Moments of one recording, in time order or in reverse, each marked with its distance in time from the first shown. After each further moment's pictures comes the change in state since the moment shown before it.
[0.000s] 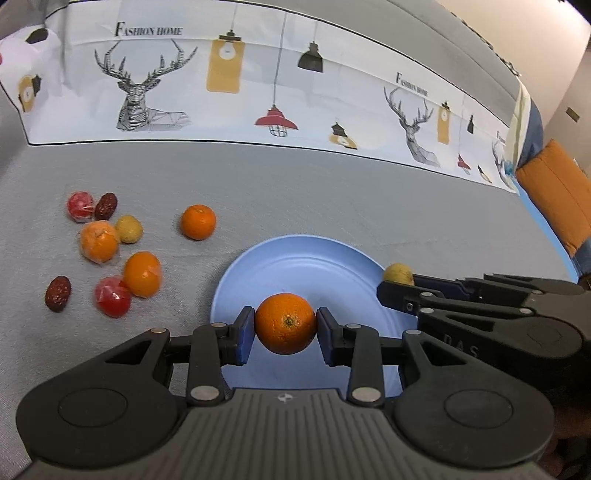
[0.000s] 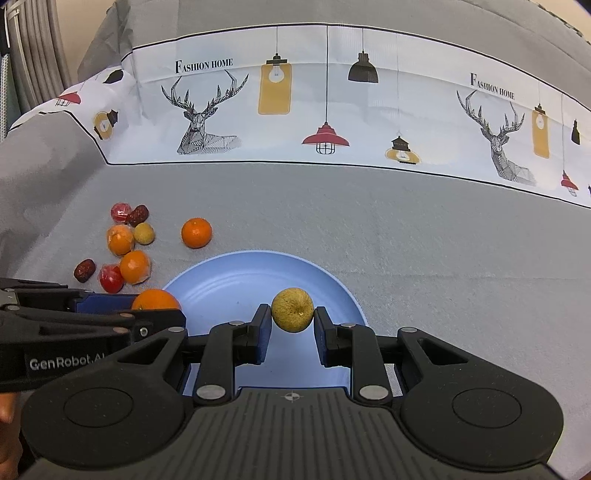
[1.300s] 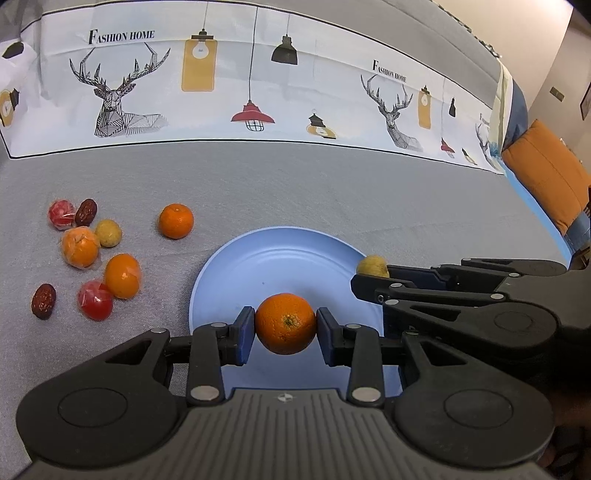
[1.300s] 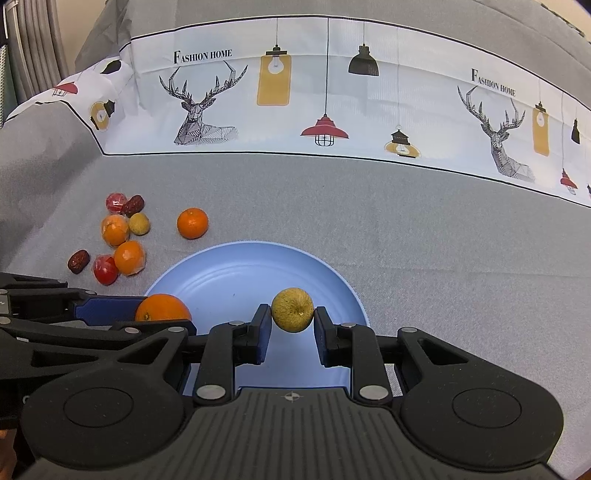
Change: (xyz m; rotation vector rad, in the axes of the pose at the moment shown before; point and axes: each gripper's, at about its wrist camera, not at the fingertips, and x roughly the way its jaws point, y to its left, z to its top) left arm 0.002 -0.019 -0.006 0.052 0.006 -0.019; right arm 0.005 0.000 0.000 -0.010 0.019 -0.012
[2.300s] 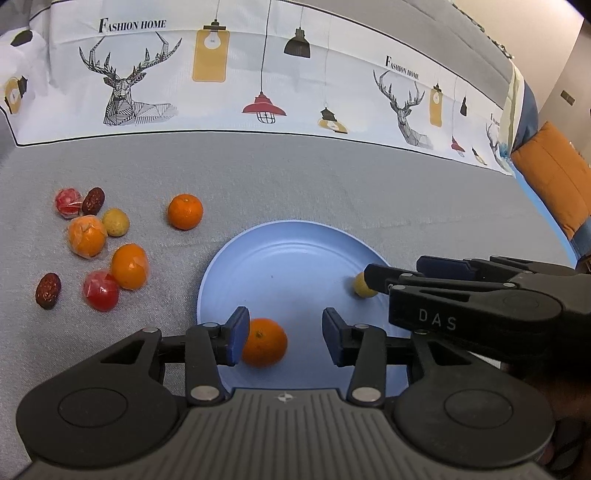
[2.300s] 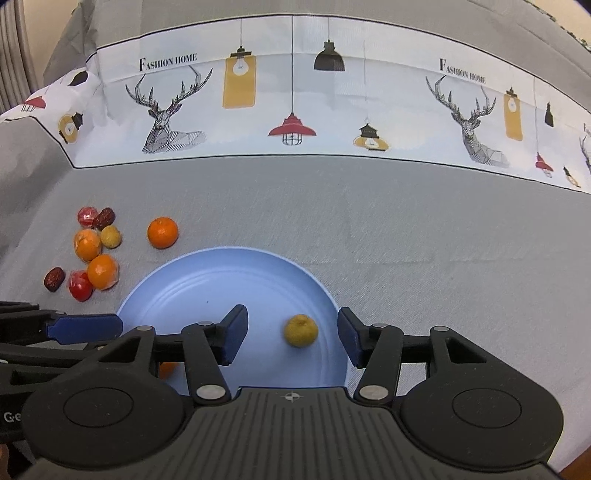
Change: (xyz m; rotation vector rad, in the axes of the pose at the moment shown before) left arm 0.003 0.001 0.002 -0.036 0.025 0.024; right arm 0.001 -0.009 0.001 0.065 0.001 -0.082
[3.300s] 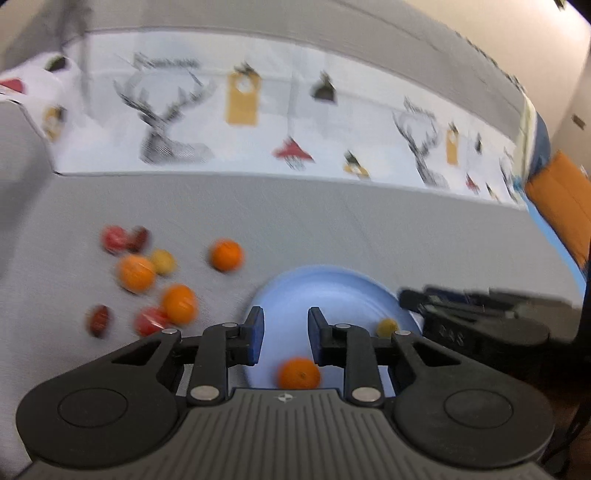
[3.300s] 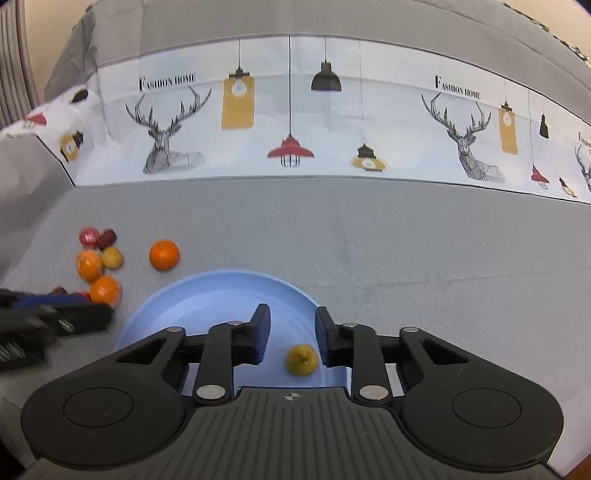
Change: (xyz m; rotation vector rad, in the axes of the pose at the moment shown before) left arm -0.048 0.024 0.020 -0.051 -0.120 0.076; right arm -0.010 0.002 0.009 0.013 -0.066 0.004
